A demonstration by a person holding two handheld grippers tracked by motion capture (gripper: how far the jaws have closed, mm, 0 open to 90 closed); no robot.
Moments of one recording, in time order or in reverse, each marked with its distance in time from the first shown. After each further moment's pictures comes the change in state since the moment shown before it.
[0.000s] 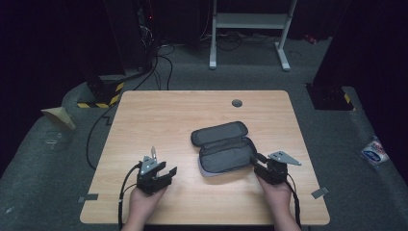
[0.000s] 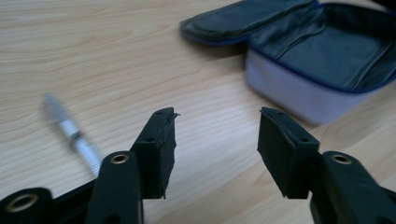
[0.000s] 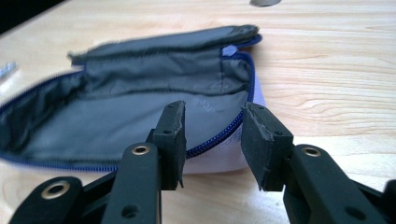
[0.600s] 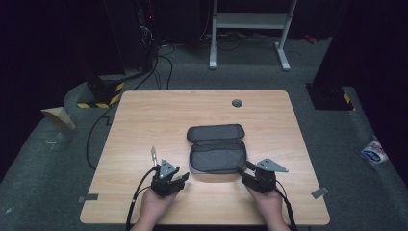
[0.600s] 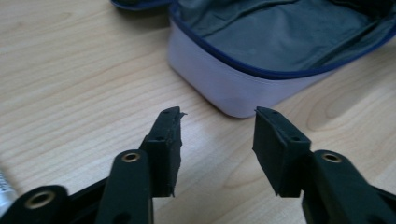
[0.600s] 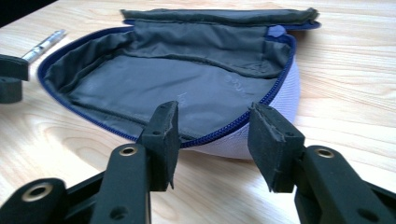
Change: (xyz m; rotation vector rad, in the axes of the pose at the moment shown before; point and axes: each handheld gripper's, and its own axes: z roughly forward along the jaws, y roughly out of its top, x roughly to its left) left arm -0.020 -0.013 0.021 0.066 -0.049 0.098; right arm 0.036 -0.015 0.005 0.023 0.105 -0.066
